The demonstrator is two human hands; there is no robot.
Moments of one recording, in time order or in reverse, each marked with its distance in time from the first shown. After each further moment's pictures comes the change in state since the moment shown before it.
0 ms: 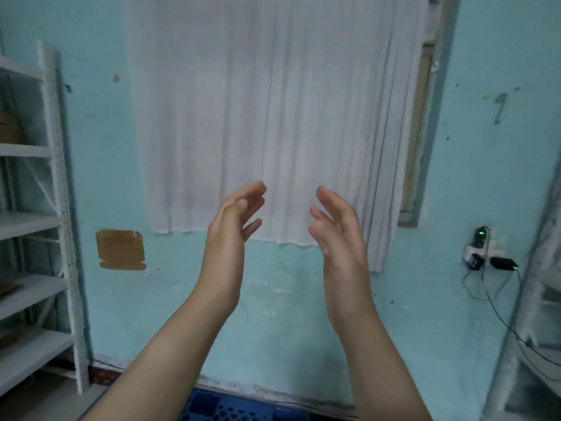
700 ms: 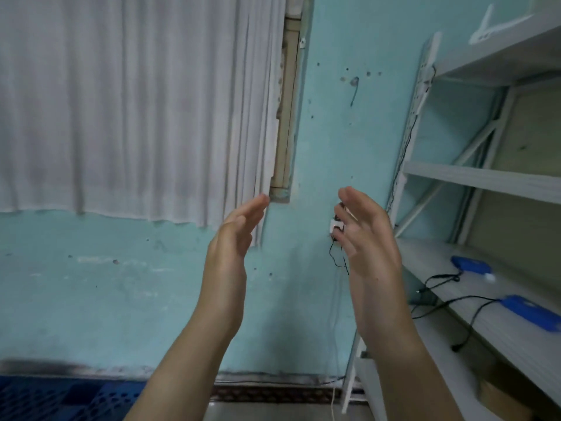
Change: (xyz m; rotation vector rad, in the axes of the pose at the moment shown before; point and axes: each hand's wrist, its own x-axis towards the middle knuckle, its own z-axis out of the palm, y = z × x) left_hand -0.137 -0.088 0.386 -0.090 -0.149 -0.140; right_hand -0.007 -0.136 -0.418 -0.211 0.094 -0.009
